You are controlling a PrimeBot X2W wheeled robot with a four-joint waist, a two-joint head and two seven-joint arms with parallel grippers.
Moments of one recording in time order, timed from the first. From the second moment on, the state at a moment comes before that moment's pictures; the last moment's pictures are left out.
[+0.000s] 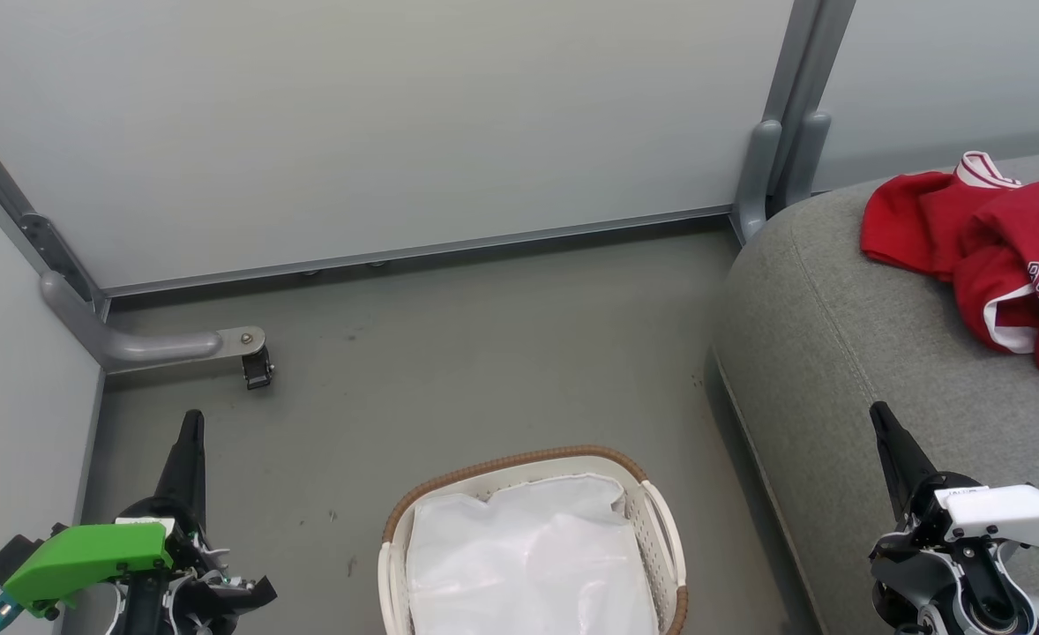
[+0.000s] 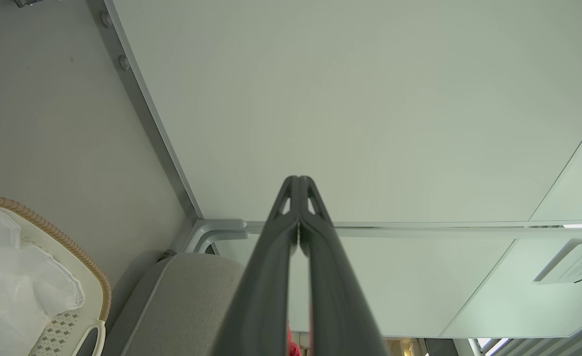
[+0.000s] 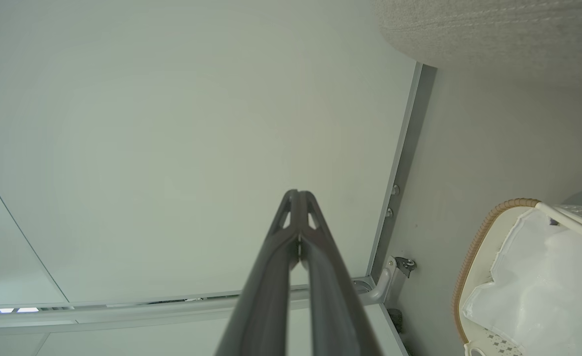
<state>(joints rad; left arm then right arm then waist) -0.10 0.05 0.11 0.25 -1.61 -0.13 0.11 -0.10 -0.05 -0.11 0.25 1.61 0.13 0.11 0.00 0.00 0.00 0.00</state>
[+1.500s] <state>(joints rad) -0.10 0.05 0.11 0.25 -1.61 -0.13 0.11 -0.10 -0.05 -0.11 0.25 1.61 0.13 0.11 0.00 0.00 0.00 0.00</state>
